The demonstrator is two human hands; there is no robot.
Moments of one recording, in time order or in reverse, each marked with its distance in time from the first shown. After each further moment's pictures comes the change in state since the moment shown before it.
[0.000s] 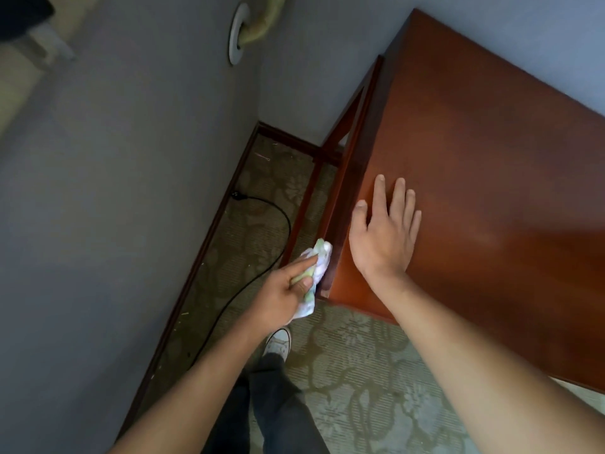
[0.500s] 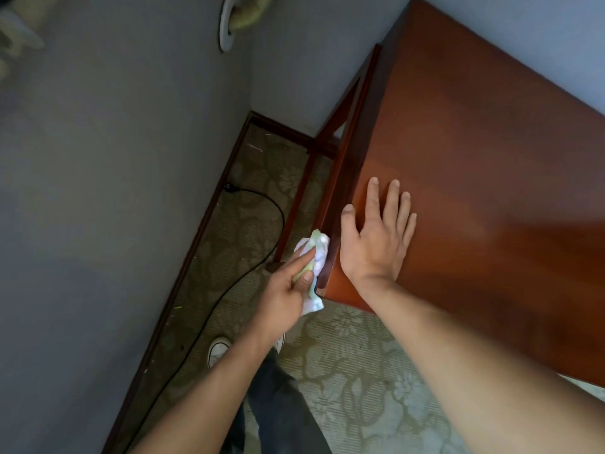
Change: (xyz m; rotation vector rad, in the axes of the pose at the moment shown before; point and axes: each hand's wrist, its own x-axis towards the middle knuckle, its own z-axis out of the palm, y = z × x) left_hand -0.005 0.013 0.016 -0.080 0.136 0.014; right_hand -0.012 -0.005 0.000 -0.037 0.000 0.030
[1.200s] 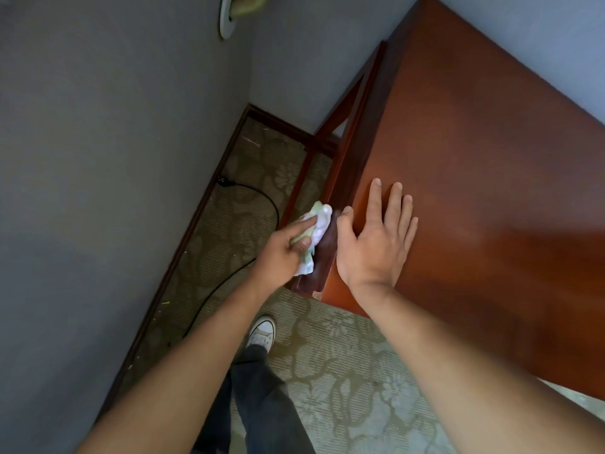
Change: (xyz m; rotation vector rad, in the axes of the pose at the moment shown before) left_hand 0.075 -0.014 -0.010 0.113 -0.048 0.036; right_hand -0.001 -0.002 0.003 -0.008 0.053 -0.003
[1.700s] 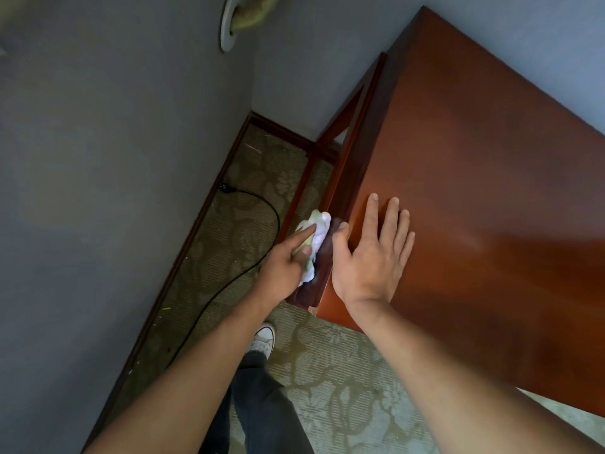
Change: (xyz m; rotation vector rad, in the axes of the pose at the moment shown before) left_hand 0.003 -0.001 0.006 0.011 0.039 -0.074; right_hand -0.001 0.000 0.002 -0.027 0.005 -0.008
